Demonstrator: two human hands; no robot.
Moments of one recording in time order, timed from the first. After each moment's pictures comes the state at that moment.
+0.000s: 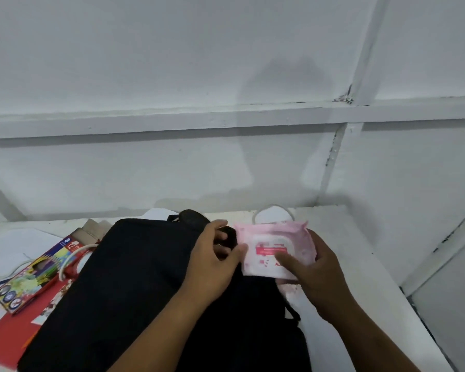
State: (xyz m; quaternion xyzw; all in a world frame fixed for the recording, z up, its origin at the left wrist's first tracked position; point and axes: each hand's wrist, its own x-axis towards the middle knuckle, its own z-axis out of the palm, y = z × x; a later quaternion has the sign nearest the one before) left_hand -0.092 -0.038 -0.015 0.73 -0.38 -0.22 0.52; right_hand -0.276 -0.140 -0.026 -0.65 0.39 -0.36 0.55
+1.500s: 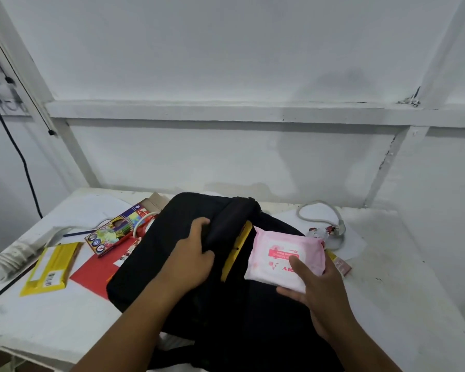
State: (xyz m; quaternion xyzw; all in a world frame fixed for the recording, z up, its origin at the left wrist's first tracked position) left_hand -0.036 0.092 0.015 0.86 -0.36 -0.20 0.31; right_hand -0.239 -0.046 -0.032 -0.46 0.39 -0.33 0.73
